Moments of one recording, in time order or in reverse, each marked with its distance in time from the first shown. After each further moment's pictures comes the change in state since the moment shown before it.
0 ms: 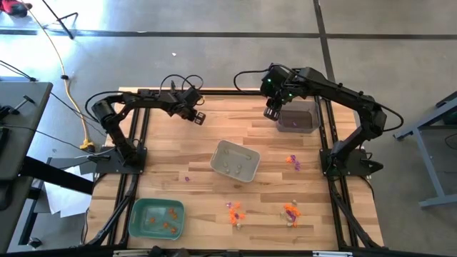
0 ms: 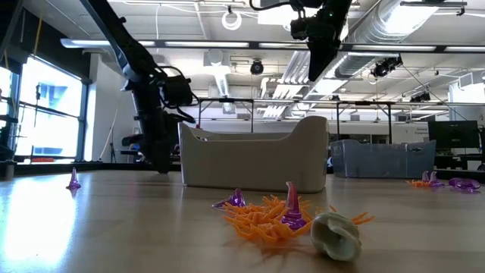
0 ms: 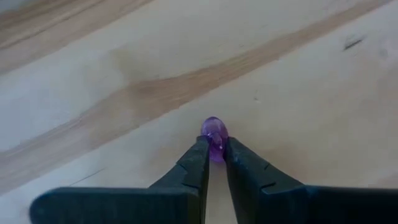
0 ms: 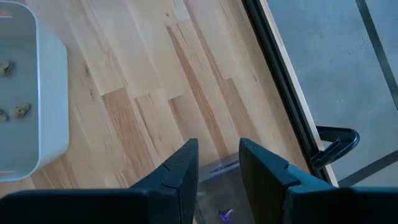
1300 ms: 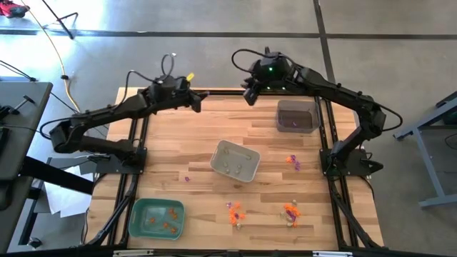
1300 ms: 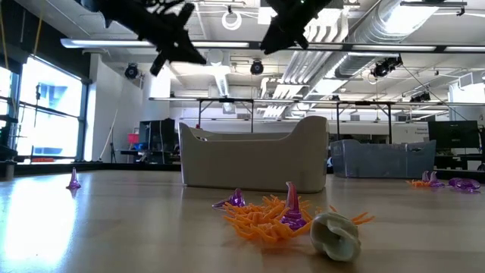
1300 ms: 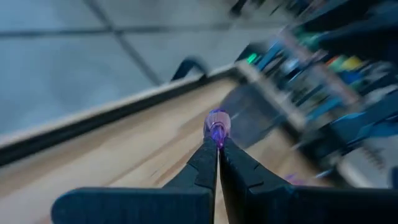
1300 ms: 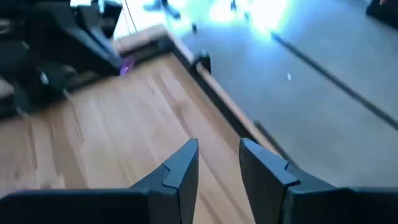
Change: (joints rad) left arm -0.158 -0.604 0.034 0.297 0.136 -0.130; right arm 0.009 0.007 0.000 0.578 -0.087 0.200
